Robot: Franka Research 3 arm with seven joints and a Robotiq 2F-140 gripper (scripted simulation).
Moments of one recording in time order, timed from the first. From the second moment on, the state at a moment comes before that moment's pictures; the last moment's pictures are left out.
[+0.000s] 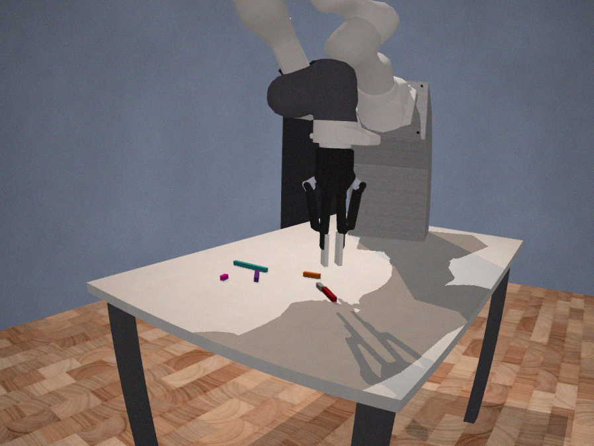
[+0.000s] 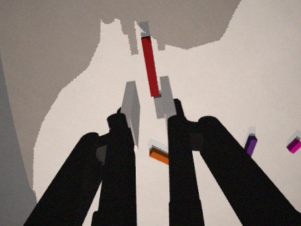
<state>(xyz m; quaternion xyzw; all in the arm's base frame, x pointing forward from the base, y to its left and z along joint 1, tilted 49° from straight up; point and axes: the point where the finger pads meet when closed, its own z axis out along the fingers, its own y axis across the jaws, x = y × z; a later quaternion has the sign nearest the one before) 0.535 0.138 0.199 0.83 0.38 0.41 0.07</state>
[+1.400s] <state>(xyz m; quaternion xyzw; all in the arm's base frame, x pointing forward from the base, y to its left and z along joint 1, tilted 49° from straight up) 0.547 0.144 0.189 0.82 0.39 0.41 0.07</state>
